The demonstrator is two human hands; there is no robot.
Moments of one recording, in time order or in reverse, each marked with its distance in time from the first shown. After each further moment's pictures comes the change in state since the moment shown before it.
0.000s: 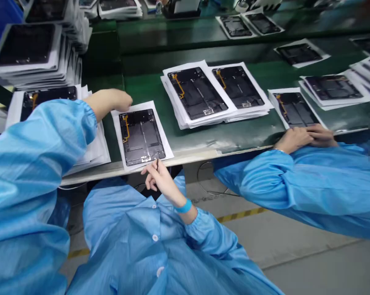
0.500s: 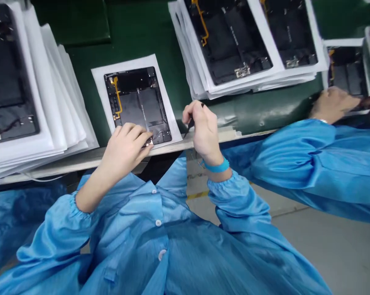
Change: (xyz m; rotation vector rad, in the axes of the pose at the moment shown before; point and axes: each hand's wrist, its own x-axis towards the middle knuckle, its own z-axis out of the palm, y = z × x) left_hand -0.210 0.052 0.158 -0.082 0.444 0.474; right_hand 0.048 -0.076 -0.063 -0.621 0.191 -0.590
